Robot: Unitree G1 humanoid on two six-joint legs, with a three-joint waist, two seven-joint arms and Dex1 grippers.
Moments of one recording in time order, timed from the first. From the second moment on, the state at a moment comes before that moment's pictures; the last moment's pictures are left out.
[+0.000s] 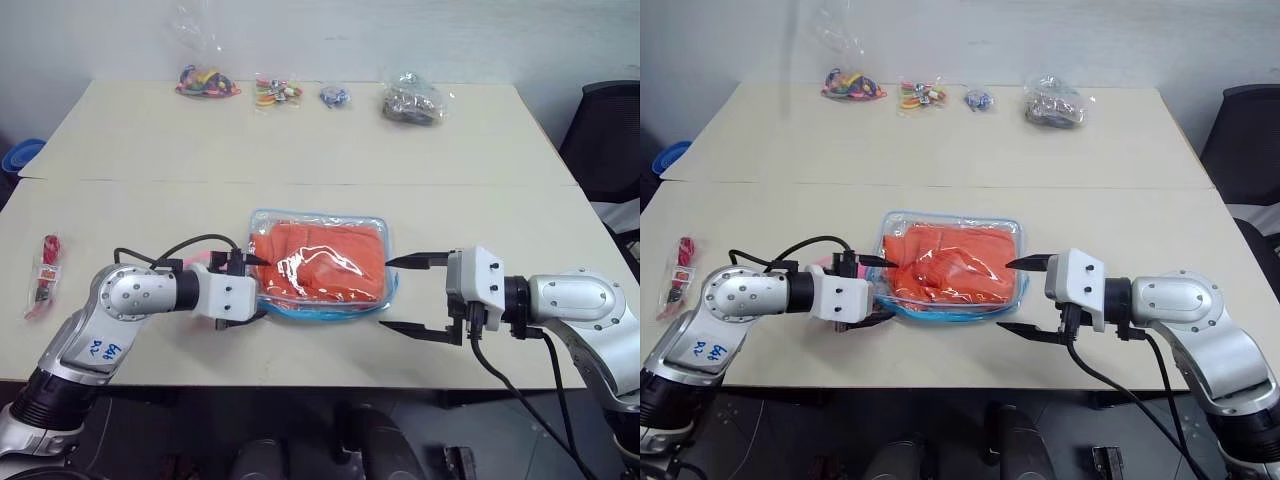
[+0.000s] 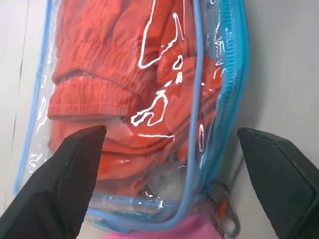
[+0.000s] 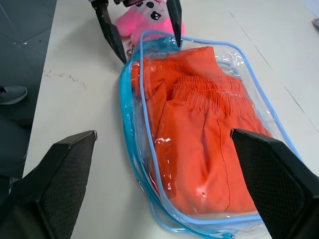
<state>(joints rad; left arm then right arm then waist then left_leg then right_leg) -0.33 0.88 -0.13 -0.25 0.09 -0.02 -0.95 -0.26 -0.85 0.00 -0.51 0.44 0.37 1.04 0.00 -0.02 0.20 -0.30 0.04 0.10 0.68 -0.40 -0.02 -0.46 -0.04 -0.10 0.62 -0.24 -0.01</state>
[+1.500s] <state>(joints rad) -0.41 0.62 -0.09 -0.38 -0.31 0.72 -0.83 -0.23 -0.65 0.22 -0.30 -0.06 0.15 0.73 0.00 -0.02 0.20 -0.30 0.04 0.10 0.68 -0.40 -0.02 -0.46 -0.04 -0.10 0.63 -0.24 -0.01</state>
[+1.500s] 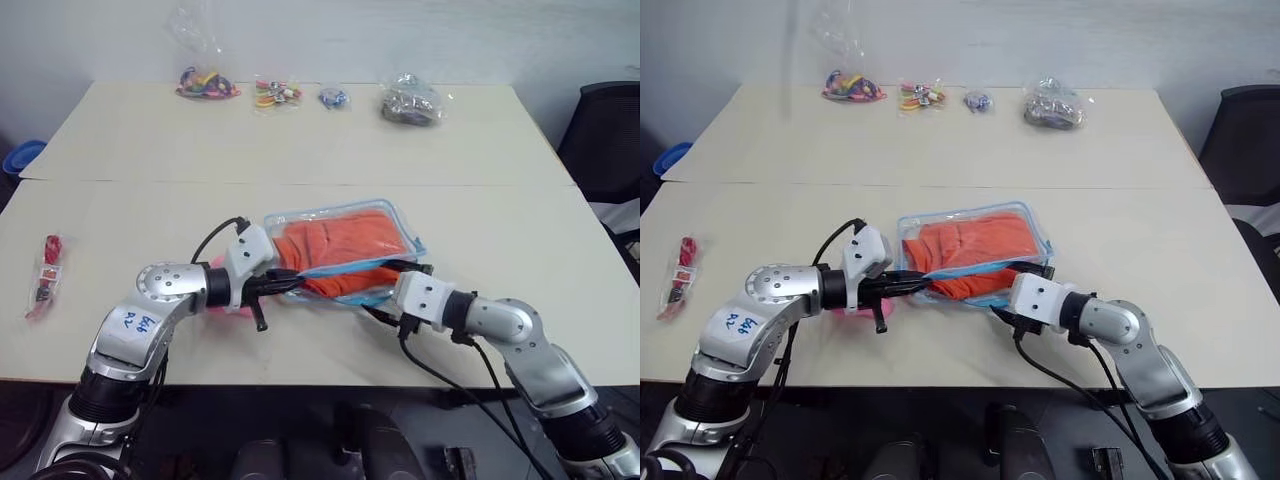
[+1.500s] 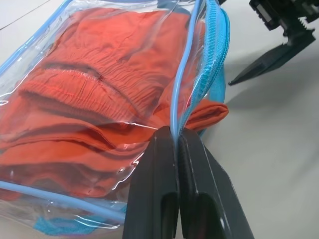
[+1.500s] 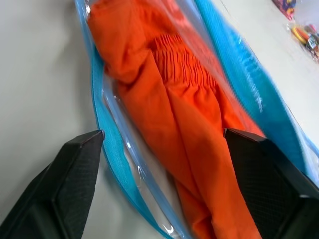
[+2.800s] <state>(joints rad) -0.40 0.62 -0.13 -0.38 -0.31 0.70 -0.80 -0.30 -0.64 0.24 -0.20 -0.24 0.08 0.67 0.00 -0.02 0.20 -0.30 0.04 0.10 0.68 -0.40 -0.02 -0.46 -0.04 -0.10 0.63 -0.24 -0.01</state>
